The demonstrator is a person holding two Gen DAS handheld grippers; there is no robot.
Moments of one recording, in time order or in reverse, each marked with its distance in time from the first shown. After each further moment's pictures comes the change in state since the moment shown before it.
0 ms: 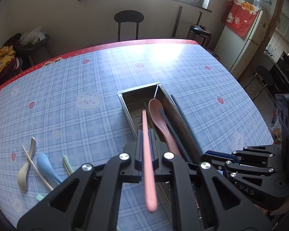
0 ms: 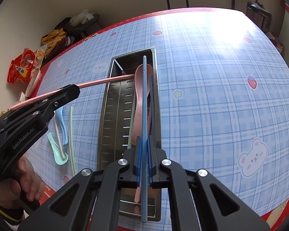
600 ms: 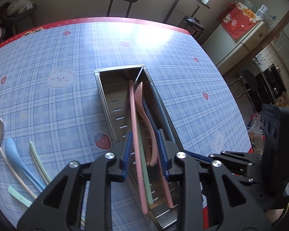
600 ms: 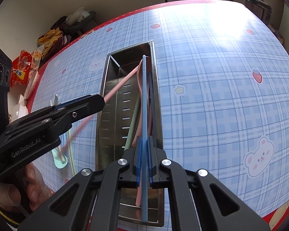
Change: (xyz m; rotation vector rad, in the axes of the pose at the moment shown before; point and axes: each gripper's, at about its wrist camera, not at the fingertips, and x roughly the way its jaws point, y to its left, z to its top) left arm 0.031 0.002 0.001 -0.116 0.128 -0.195; right arm 0.016 0.002 0.008 0.034 0.036 0.006
